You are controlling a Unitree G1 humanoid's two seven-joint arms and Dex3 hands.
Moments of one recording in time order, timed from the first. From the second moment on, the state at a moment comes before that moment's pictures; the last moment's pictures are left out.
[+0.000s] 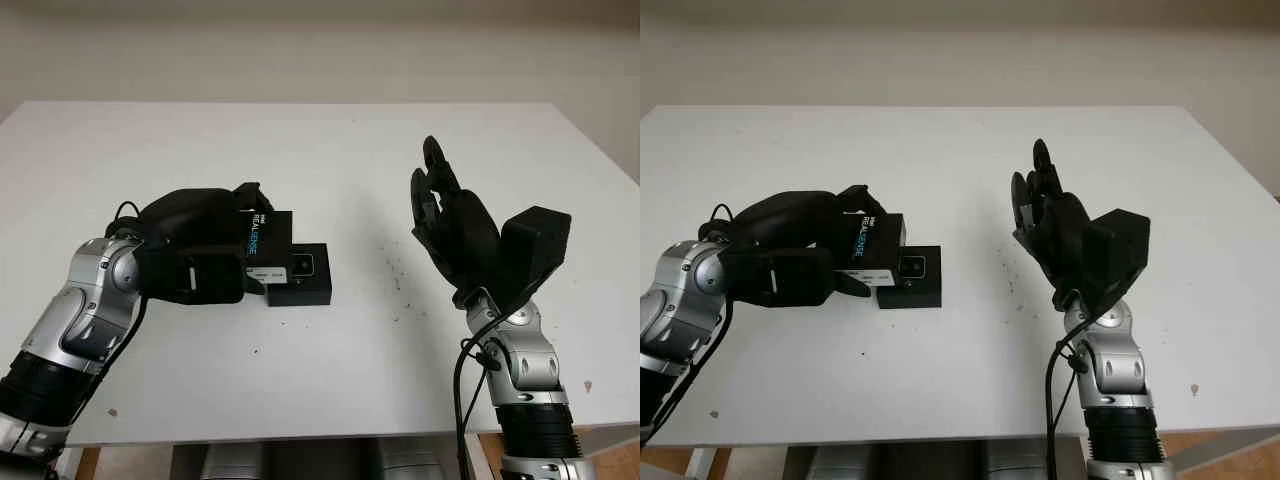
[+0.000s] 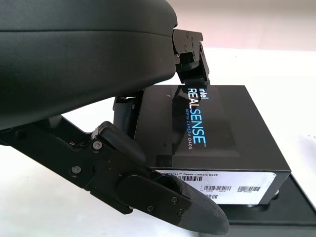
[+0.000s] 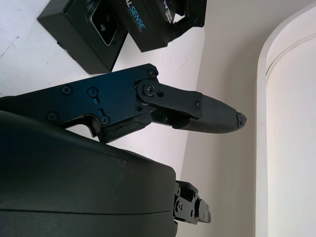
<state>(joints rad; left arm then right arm) -0.50 0.62 -0.24 0.01 0.60 0.12 -0.51 -0.33 -0.15 -0.08 0.06 0.17 0.20 0.19</state>
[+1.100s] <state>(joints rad) -0.50 0.54 -0.28 0.03 0.56 0.22 -0.54 -0.32 -0.13 -0.08 0.06 0.16 0.18 0.17</state>
